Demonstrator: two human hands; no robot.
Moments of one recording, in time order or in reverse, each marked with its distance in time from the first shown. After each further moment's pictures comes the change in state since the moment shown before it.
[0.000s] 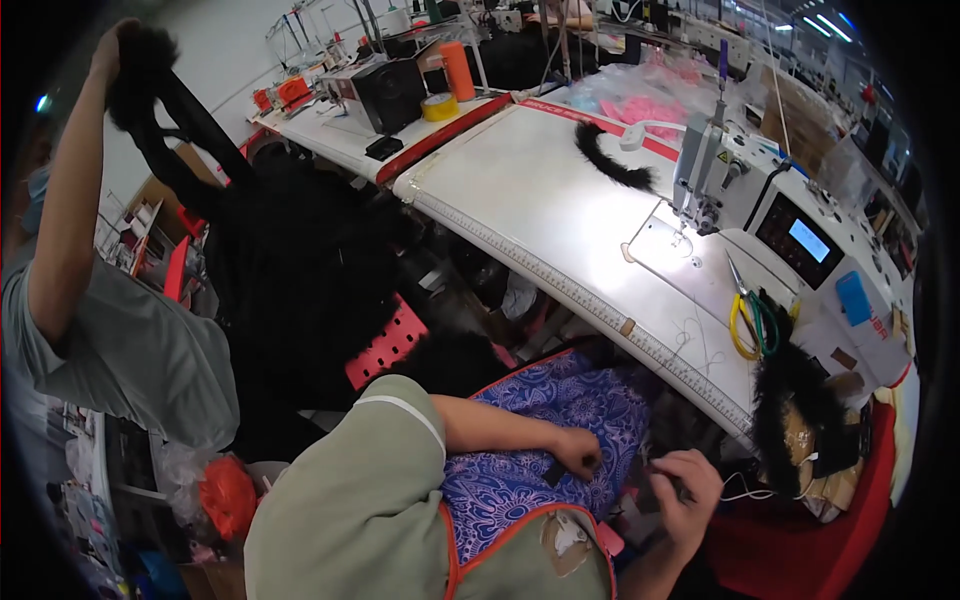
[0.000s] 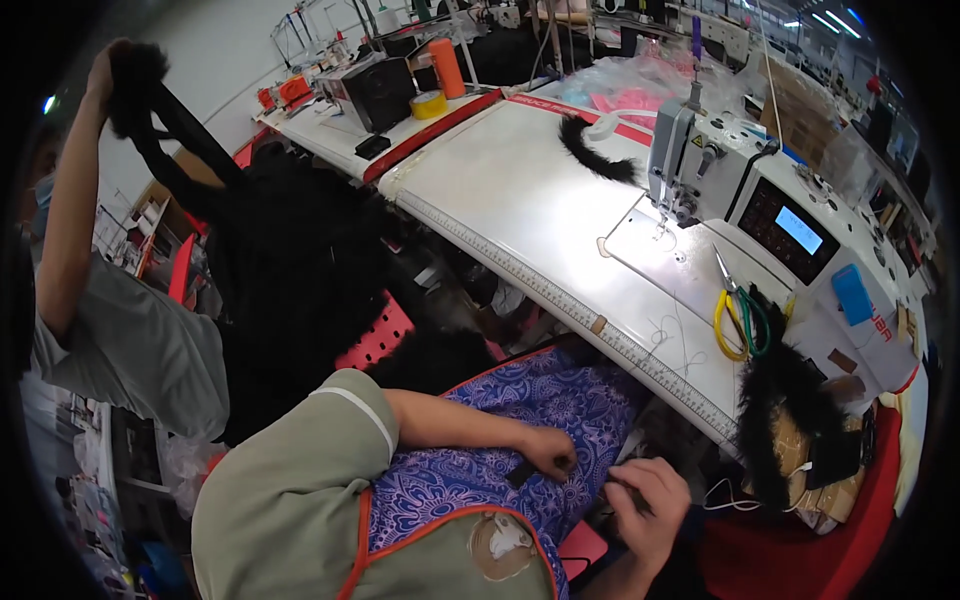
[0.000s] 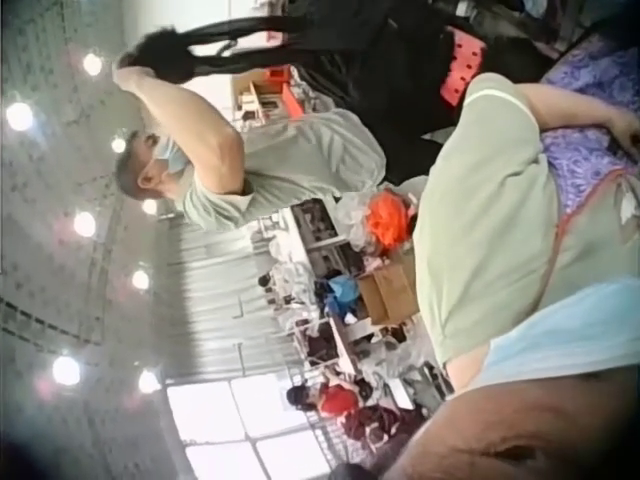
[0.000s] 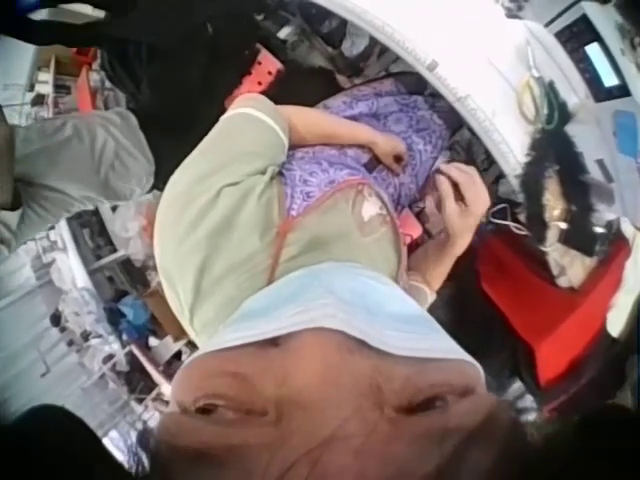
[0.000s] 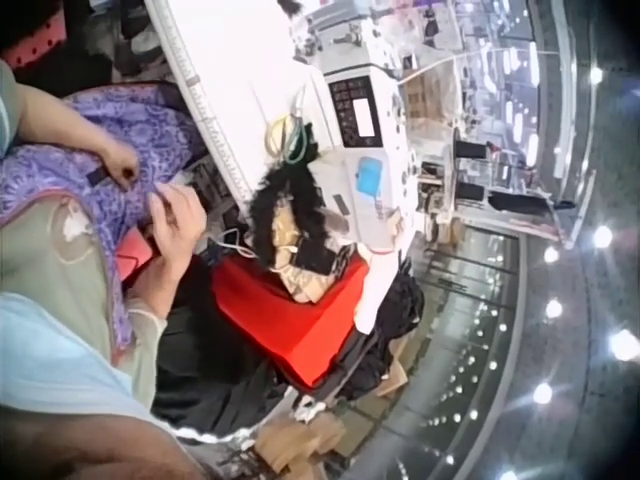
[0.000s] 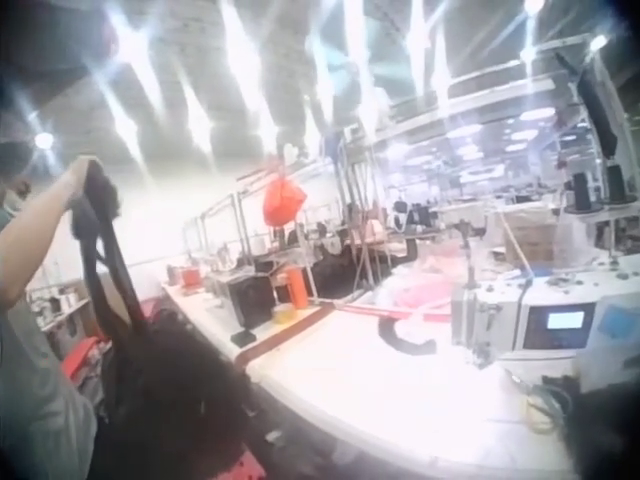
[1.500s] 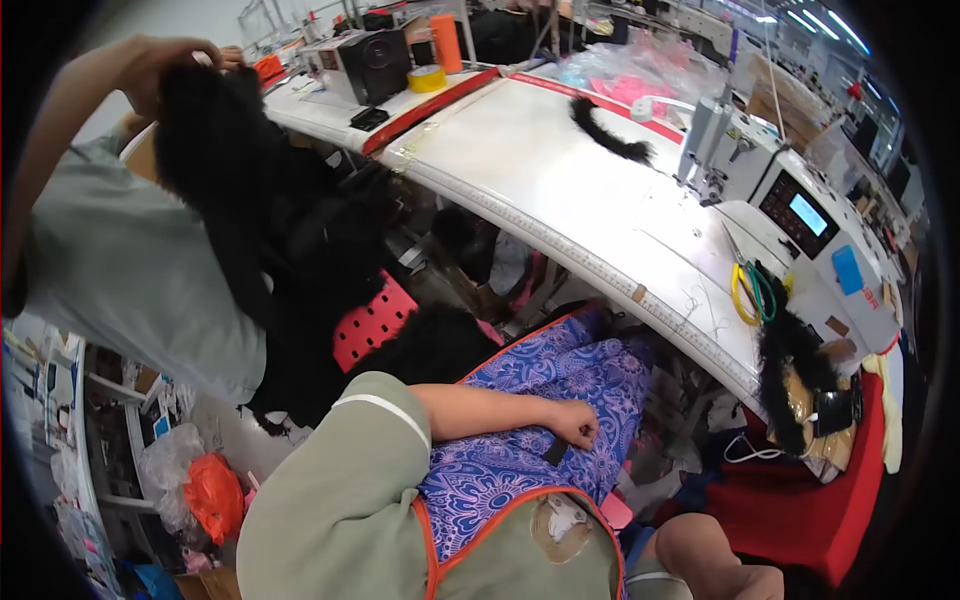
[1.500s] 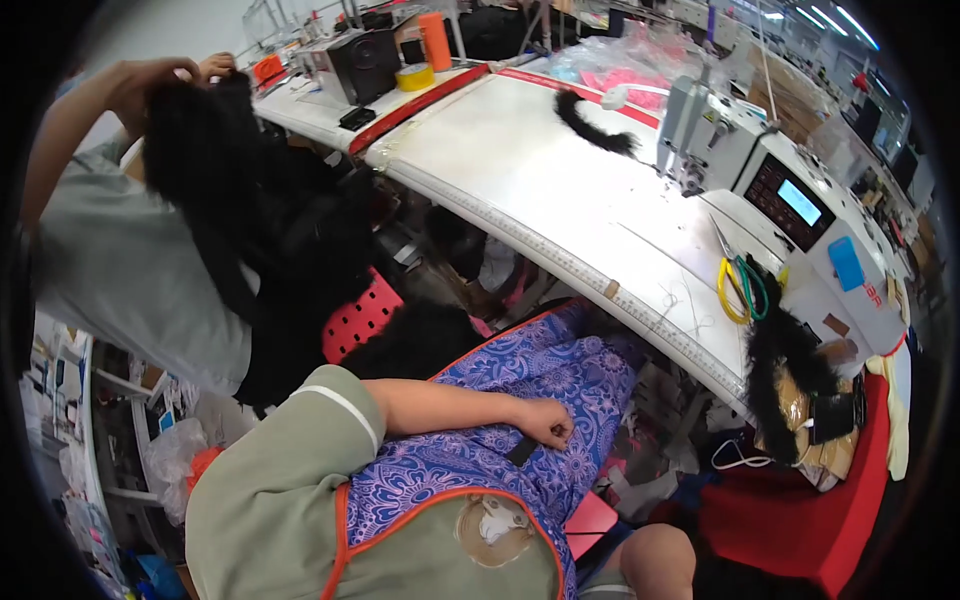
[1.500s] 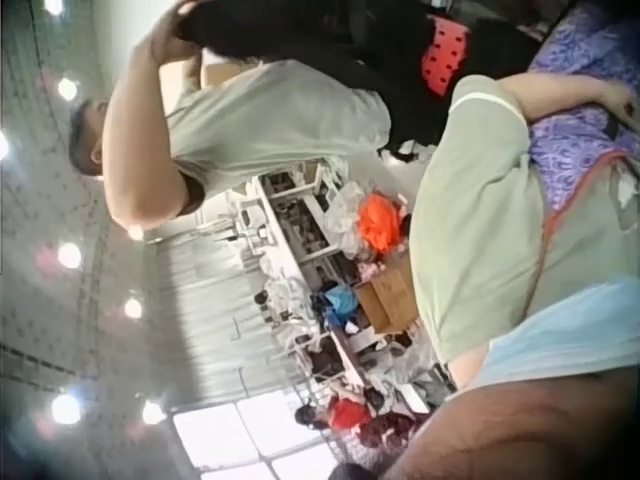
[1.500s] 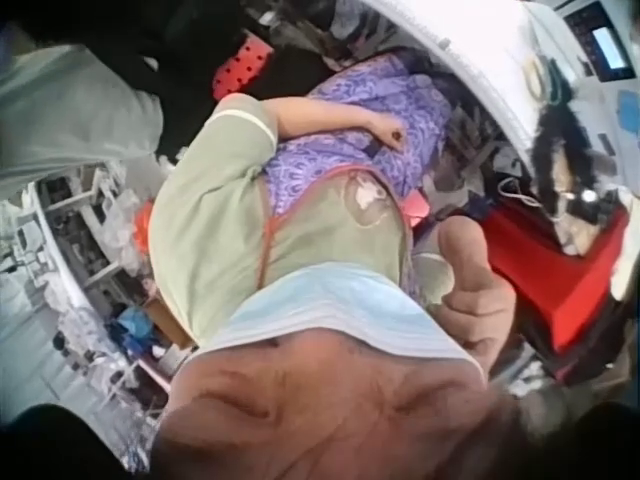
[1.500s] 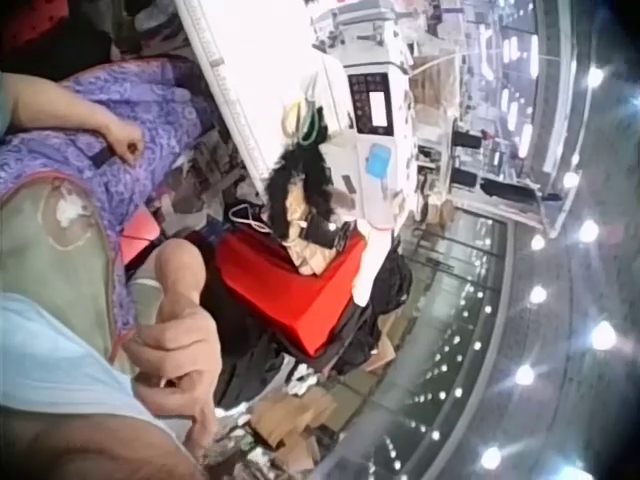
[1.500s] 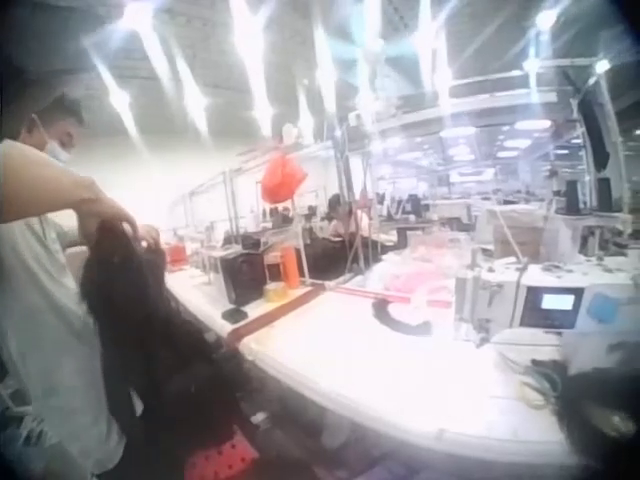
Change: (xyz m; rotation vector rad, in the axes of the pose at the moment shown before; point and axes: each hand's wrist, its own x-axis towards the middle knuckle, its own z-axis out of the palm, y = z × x) left_hand -0.027 -0.016 0.011 -0.095 0.099 -0.066; right_hand 0.031 -0.154 0.017 0.713 0.113 -1.122
